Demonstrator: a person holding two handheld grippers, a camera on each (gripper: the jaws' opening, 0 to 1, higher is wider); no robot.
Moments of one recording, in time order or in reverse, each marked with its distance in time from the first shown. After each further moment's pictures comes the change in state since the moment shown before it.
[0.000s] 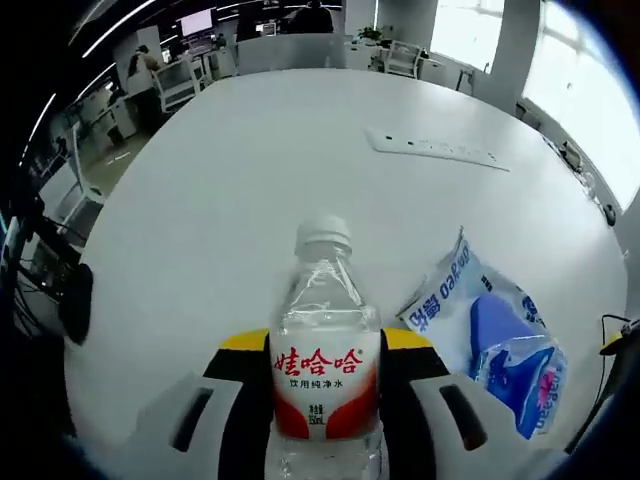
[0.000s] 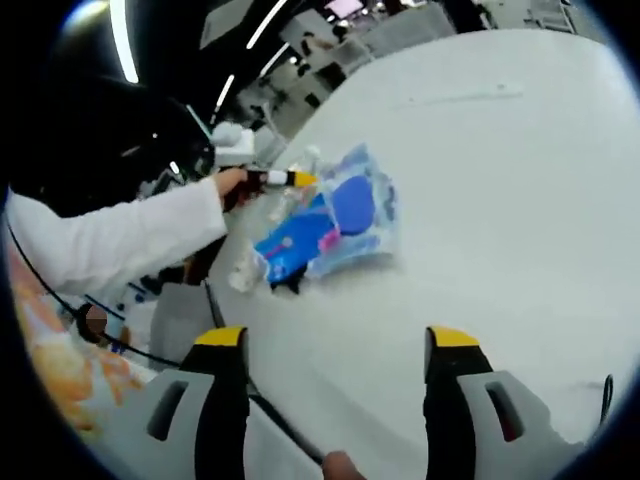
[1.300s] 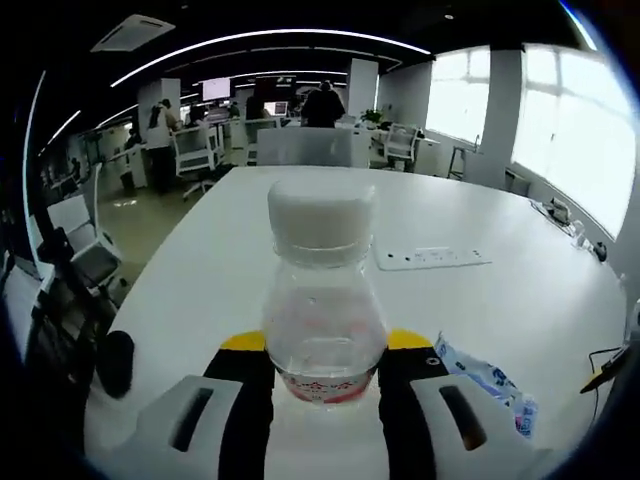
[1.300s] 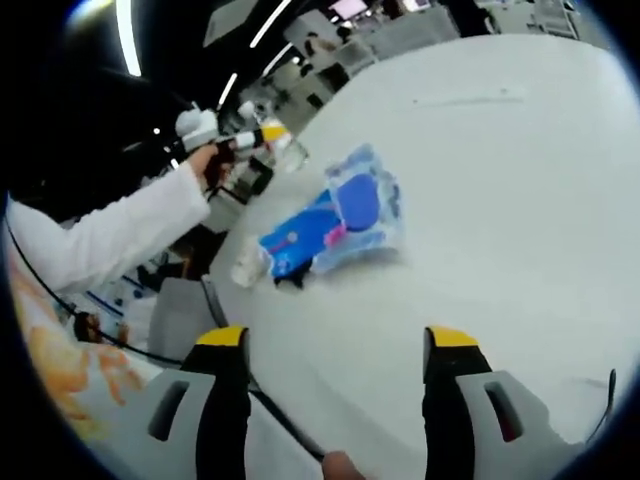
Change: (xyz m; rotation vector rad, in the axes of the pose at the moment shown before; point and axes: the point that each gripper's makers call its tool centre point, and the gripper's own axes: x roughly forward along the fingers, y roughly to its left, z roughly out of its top) left arm -0.056 0.021 0.086 -0.007 -0.331 -0.027; right arm 0.001 0.006 -0.005 -0.025 0.004 -0.003
